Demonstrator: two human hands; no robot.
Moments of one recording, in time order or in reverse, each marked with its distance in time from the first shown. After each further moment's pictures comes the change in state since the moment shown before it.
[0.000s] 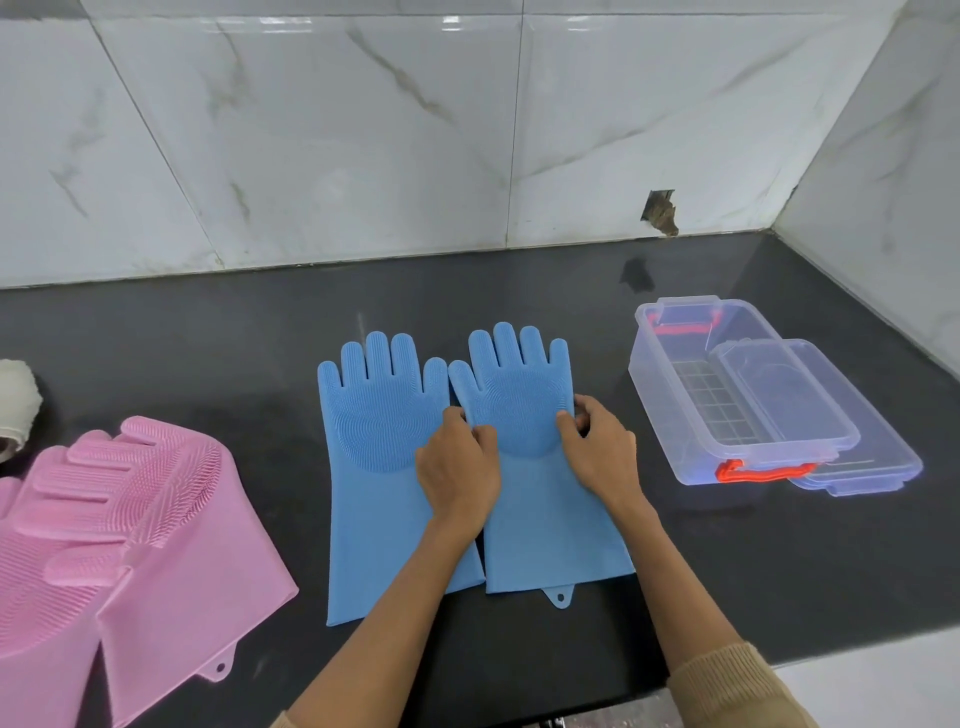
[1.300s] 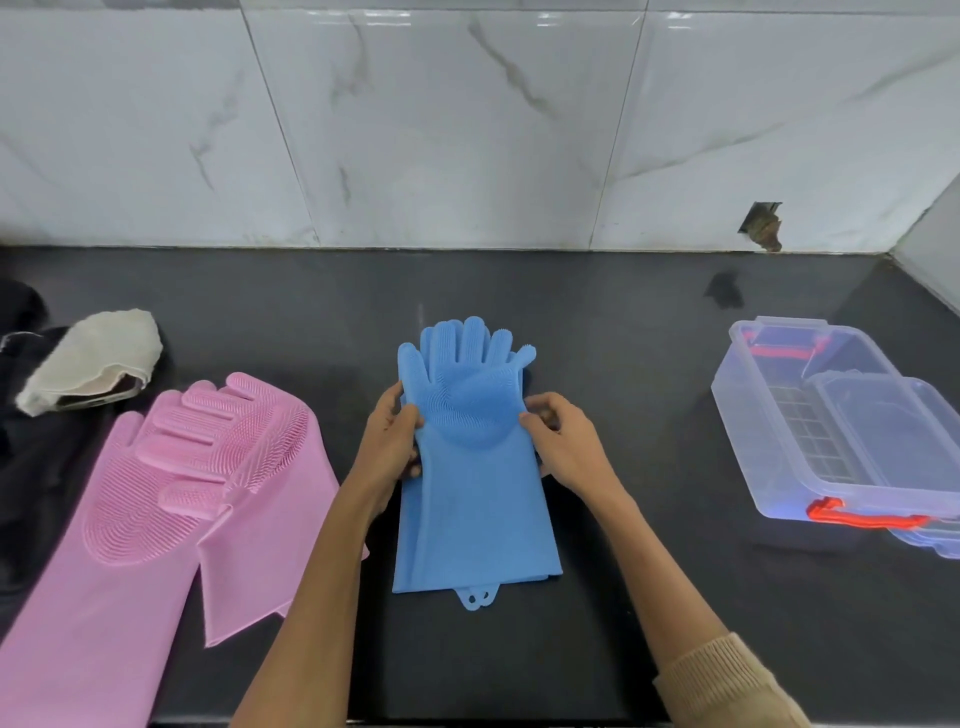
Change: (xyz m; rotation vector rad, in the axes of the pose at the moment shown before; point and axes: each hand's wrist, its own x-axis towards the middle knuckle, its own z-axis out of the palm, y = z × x) left_hand 0.032 -0.092 -0.096 -0.772 -0.212 -0.325; right_hand -0.014 -0.063 0.055 0.353 -0.425 -0.036
